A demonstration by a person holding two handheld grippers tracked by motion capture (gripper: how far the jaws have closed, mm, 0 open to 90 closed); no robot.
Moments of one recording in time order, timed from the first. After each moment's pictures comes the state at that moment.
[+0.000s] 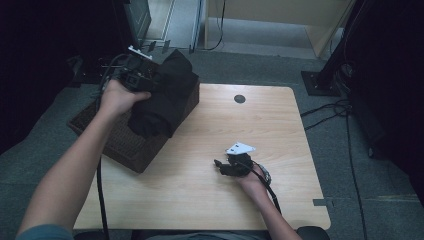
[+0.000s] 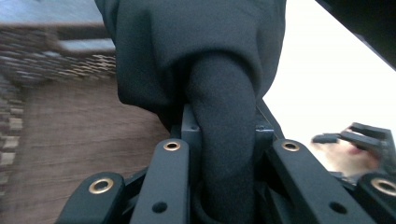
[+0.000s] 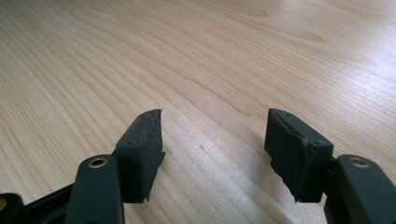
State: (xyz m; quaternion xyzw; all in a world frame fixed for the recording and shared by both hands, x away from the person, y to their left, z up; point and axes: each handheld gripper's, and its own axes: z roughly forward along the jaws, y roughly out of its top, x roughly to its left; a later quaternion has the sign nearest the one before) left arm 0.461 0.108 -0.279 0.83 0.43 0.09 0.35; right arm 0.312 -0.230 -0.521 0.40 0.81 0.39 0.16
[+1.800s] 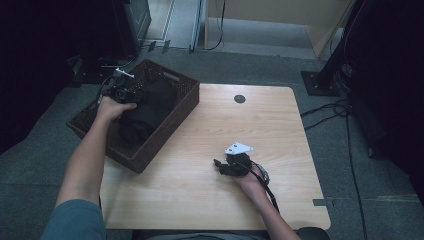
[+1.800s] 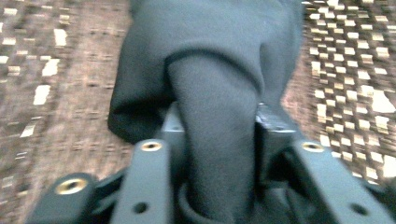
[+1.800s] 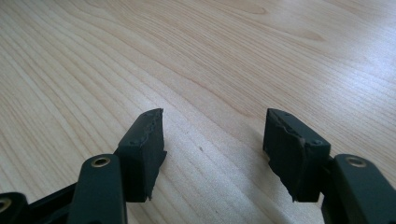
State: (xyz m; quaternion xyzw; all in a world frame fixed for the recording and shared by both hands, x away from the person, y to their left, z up) left arm 0.543 0.185 -0.428 0.81 0.50 0.06 0.31; right arm 0.313 -0.226 -0.522 0.40 0.82 0.38 0.17
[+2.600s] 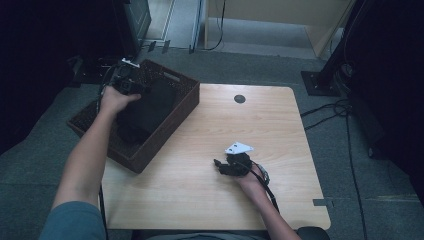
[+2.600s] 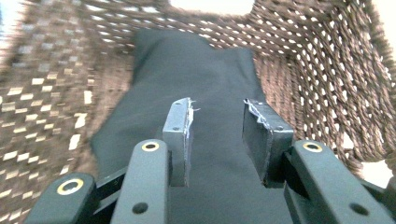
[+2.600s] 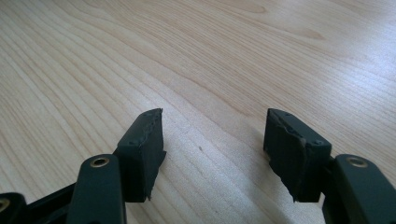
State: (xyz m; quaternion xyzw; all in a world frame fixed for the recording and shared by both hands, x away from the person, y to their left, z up) left arm 0.537 0.146 -0.389 0.82 0.47 0.11 0.31; right arm 0.314 -0.226 -0.522 0.40 0.82 0.38 0.17
